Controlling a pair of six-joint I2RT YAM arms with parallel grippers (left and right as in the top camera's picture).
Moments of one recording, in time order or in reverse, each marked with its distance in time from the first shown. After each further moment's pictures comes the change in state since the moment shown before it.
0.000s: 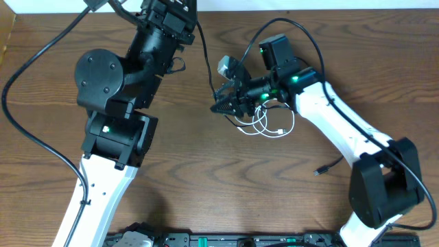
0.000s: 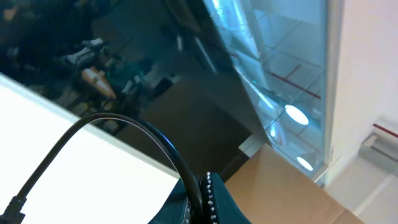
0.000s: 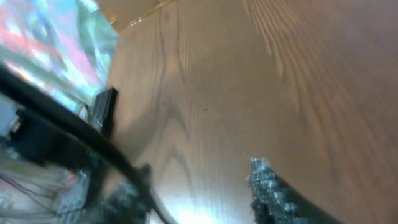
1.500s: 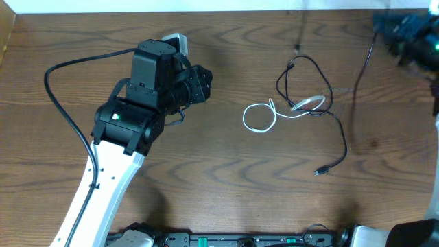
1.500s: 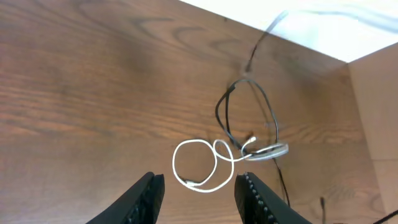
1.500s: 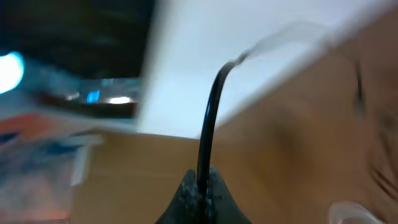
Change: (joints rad) left arm 0.000 0.063 0.005 -1.017 0.016 0.409; right arm -0.780 -0.364 0.056 0.061 0.072 1.274
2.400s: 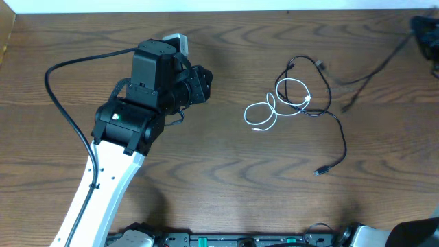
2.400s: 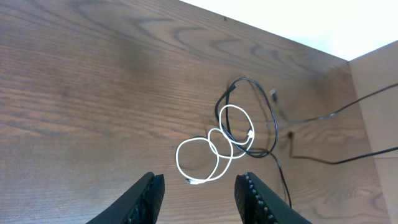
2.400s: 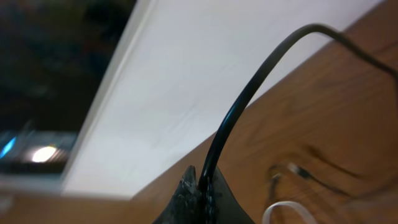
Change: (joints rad) left arm 0.000 0.000 0.000 0.000 0.000 0.011; right arm -0.152 -0.008 0.002 -0.026 0.217 -0.222
